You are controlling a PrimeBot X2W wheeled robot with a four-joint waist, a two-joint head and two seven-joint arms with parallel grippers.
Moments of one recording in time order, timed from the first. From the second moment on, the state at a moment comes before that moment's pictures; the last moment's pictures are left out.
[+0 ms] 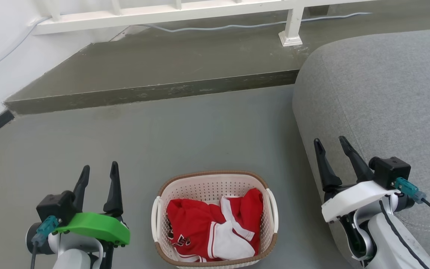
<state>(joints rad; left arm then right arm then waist) -0.10 0.05 -0.16 0.27 -0.41 -0.03 -0.25 -0.13 -0.12 0.28 0.28 0.36 0.01 -0.25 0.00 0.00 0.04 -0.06</state>
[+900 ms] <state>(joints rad) -0.06 0.05 -0.14 0.25 -0.39 -0.06 -0.25 -0.11 -0.10 0.24 0.27 0.32 0.05 -0.25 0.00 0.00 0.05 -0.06</state>
